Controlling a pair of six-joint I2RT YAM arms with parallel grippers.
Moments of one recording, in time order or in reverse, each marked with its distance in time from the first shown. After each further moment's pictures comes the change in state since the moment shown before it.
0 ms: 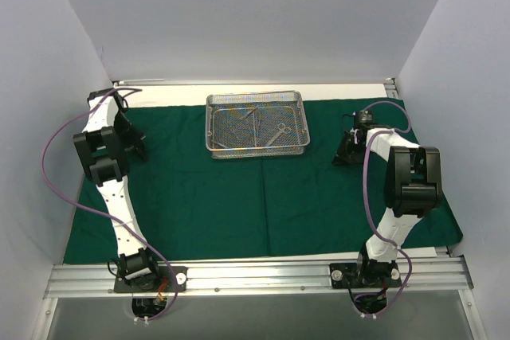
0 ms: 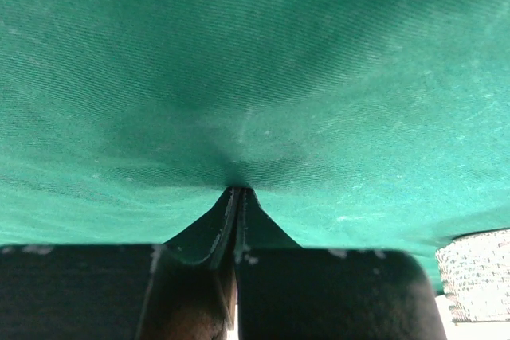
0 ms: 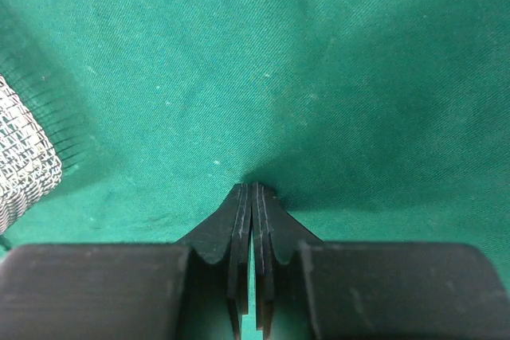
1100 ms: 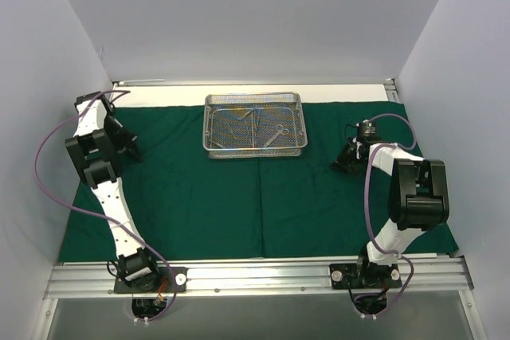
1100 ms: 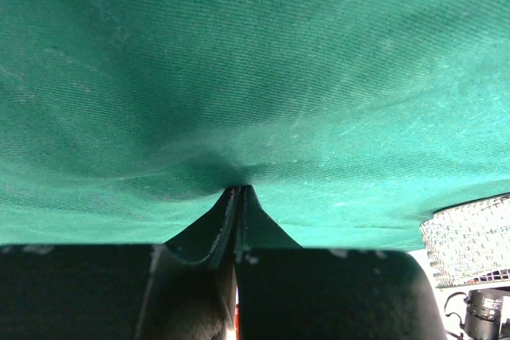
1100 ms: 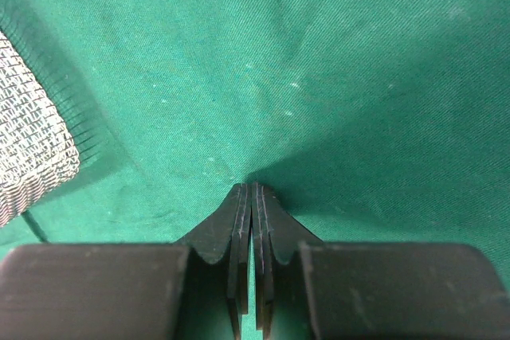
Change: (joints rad) left arm 0.083 0.042 0.052 -0.031 0.112 0.048; right arm -0.013 -0.123 -0.212 0.192 -0.056 0.126
